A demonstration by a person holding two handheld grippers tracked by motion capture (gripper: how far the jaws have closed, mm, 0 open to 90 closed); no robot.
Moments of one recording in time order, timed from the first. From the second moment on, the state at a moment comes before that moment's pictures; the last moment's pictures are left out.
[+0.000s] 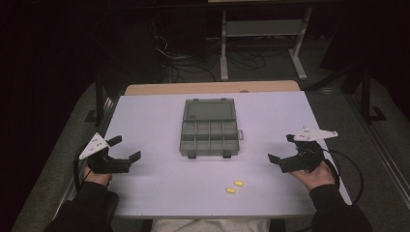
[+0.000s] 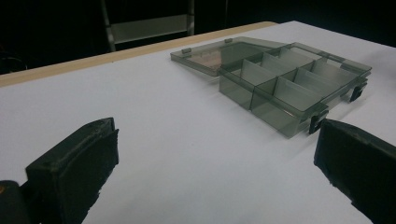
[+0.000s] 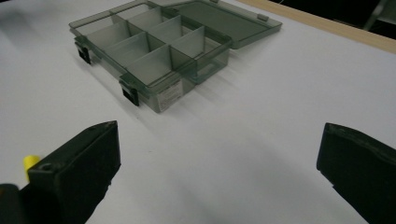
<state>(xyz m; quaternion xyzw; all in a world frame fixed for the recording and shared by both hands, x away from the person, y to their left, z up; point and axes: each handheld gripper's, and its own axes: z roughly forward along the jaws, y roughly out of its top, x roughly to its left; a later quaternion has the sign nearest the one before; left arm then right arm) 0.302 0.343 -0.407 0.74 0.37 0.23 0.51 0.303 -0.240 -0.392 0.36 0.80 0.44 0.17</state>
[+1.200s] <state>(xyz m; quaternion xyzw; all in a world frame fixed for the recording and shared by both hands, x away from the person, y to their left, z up) 0.302 0.343 -0.407 0.74 0.37 0.24 0.51 0.307 -0.148 -0.385 0.23 0.90 0.36 0.10</state>
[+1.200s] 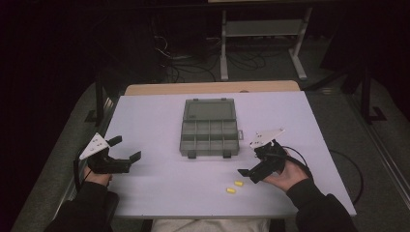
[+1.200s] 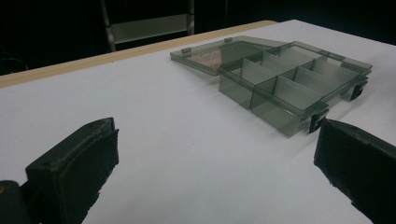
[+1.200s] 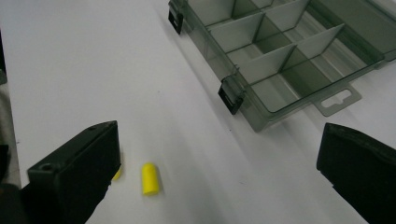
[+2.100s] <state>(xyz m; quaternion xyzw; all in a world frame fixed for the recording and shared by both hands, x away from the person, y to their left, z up) 0.302 0.342 -0.407 0.74 0.36 0.23 0.51 0.305 -0.128 -0.415 0.20 0.93 0.30 0.06</state>
